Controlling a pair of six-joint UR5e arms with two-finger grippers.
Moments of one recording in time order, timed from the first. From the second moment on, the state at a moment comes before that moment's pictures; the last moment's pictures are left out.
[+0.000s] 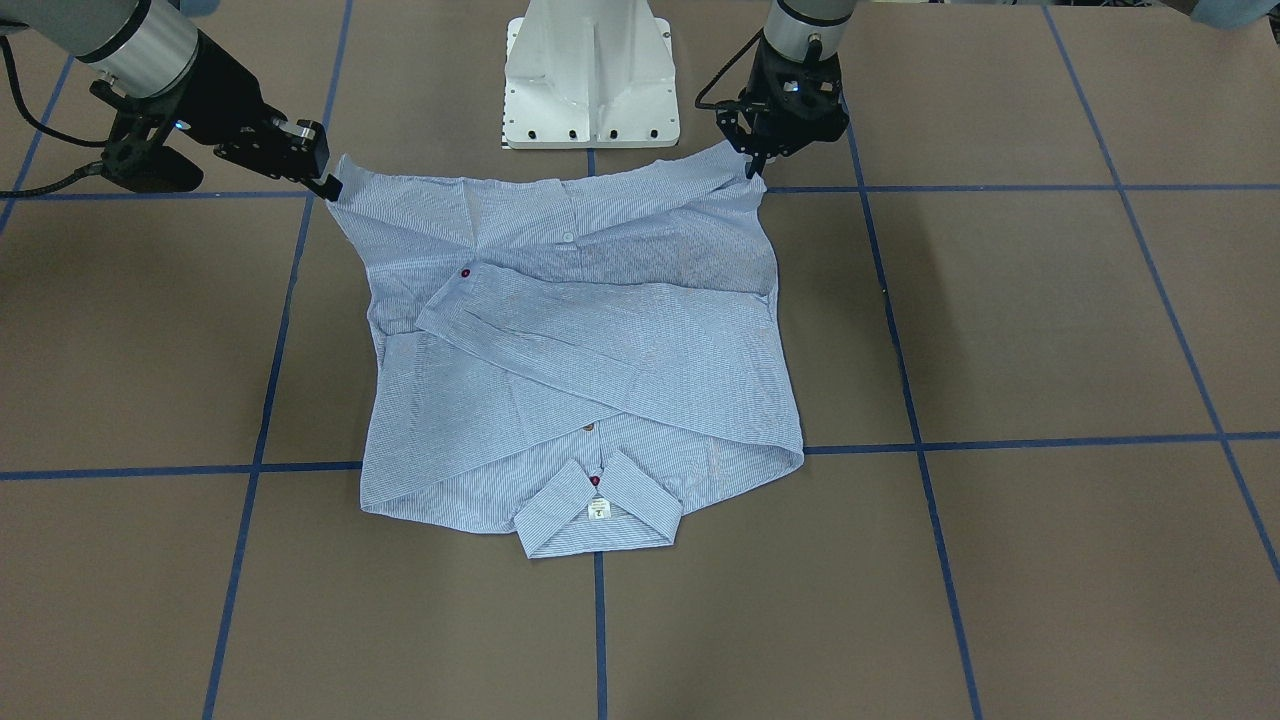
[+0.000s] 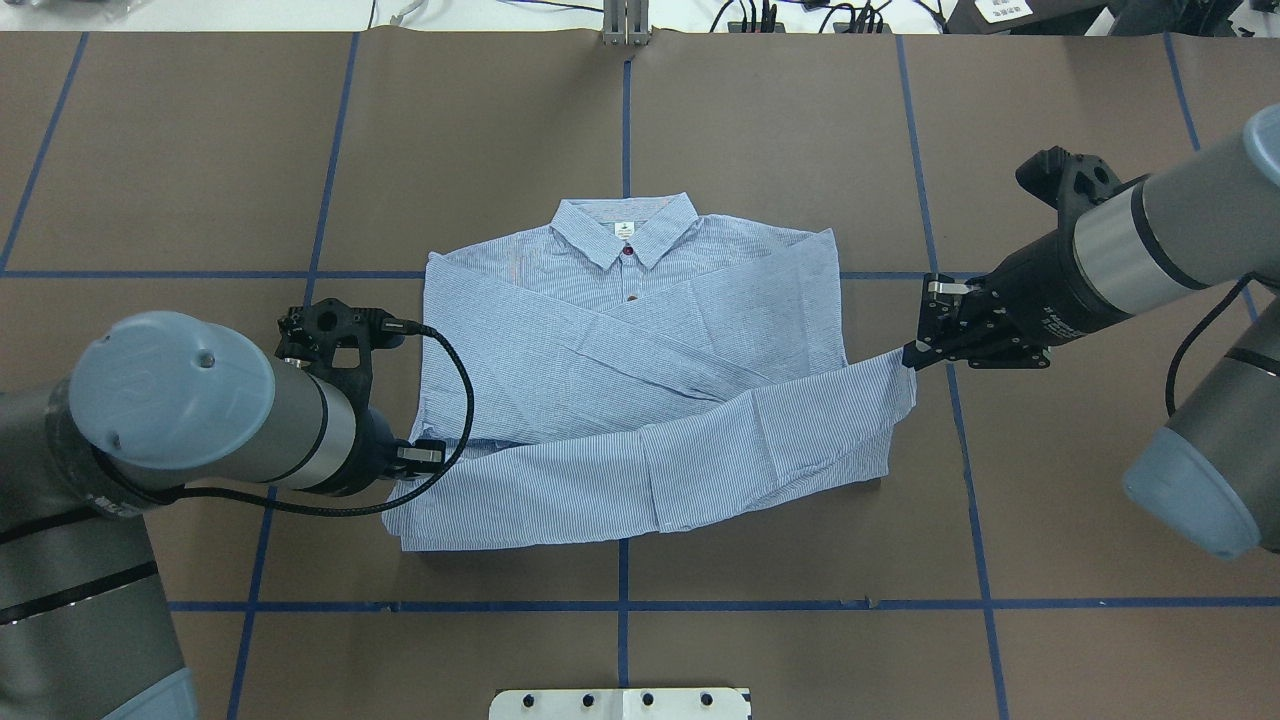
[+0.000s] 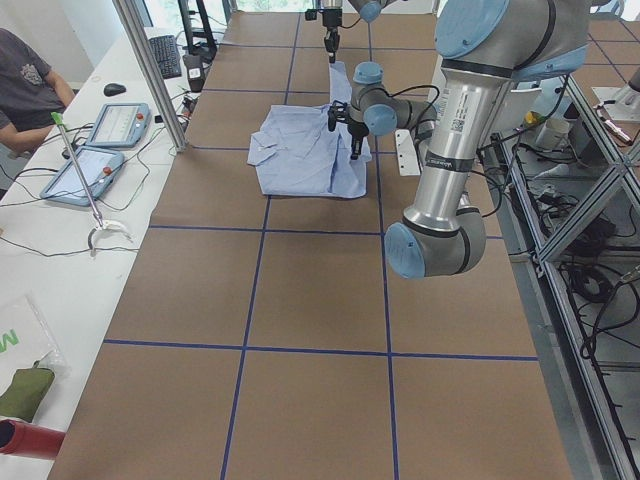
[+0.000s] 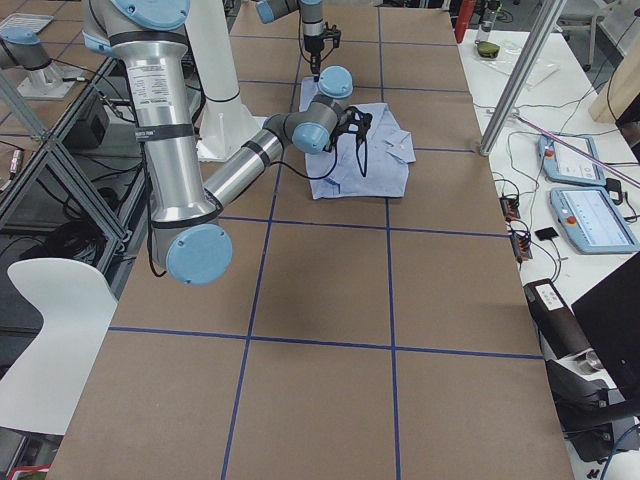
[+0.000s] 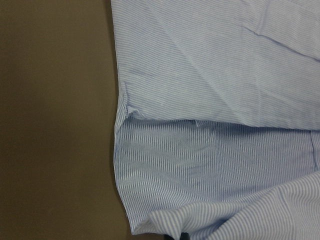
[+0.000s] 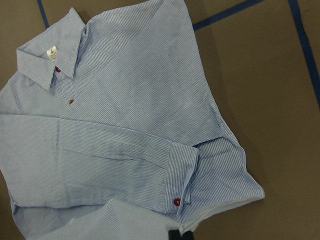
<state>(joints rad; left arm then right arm) -0.47 -1.92 -2.18 -1.47 -1.82 -1.21 0.84 -1.38 2.08 -1.28 2.31 1.46</state>
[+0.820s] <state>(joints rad) -0.57 -1.98 -2.07 -1.48 -1.82 -1.15 0.88 -1.29 1.98 -1.28 2.26 1.43</state>
